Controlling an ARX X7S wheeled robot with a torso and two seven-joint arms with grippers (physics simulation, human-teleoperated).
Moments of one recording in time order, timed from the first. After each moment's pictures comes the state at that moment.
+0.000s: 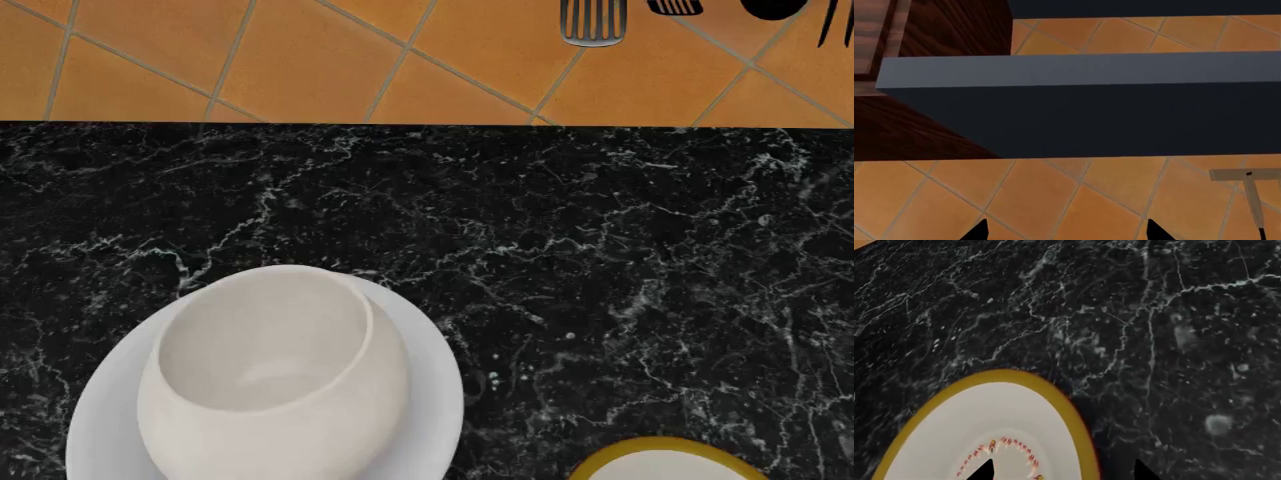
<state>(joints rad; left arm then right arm) -0.75 -0.49 0.01 0.43 -0.53 -0.46 -0.21 0.14 0.86 0.50 -0.28 1.74 1.34 0.55</state>
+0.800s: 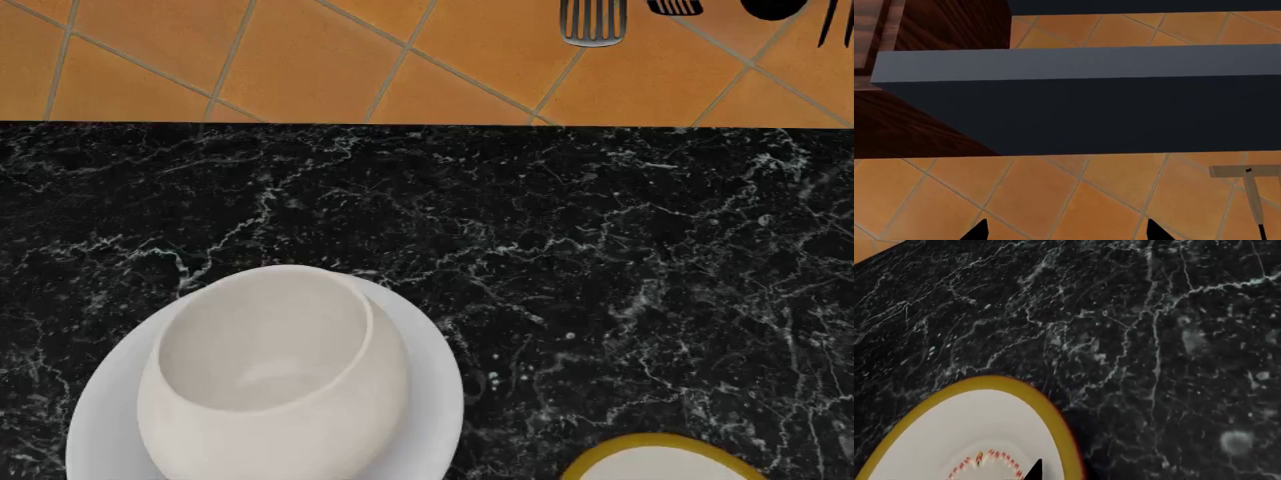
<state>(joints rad) -0.75 -0.49 0.03 0.42 -0.53 -0.44 -0.22 0.12 0.82 0.46 -0.27 1.53 1.25 0.35</state>
